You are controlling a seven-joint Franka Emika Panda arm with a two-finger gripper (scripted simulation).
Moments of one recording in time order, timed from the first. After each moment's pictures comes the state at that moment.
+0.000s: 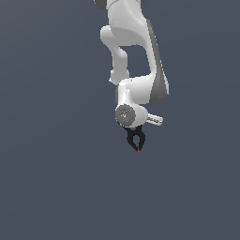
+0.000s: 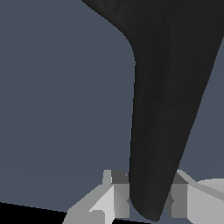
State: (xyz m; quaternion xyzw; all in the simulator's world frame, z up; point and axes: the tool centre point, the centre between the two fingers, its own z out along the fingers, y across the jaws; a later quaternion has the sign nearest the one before) arm -0.119 0.128 0.115 -0.90 0.20 0.37 0.14
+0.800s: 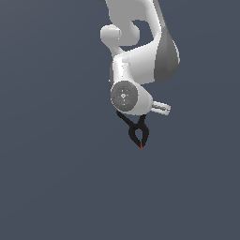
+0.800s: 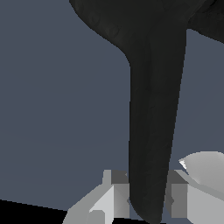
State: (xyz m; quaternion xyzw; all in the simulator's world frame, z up) arm -0.091 0.122 0.218 -0.90 0.20 0.37 0.14
